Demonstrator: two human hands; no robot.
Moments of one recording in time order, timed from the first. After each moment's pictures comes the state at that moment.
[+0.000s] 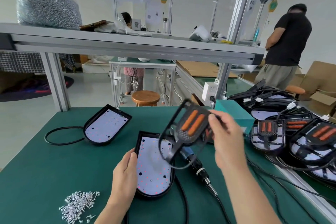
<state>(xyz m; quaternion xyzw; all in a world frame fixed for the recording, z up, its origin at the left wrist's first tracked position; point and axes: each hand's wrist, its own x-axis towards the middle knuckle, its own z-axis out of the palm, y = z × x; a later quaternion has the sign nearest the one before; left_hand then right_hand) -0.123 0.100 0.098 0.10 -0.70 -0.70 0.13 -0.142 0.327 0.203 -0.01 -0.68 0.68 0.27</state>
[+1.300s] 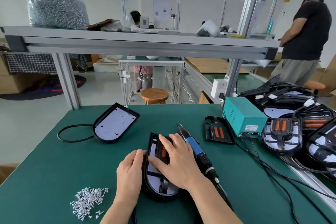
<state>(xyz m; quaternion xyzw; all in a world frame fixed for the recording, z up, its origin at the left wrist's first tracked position) -0.120 0.099 0.104 0.12 -0.71 -0.68 0.16 -0.158 0.248 0.116 0.16 -0.95 0.24 0.06</state>
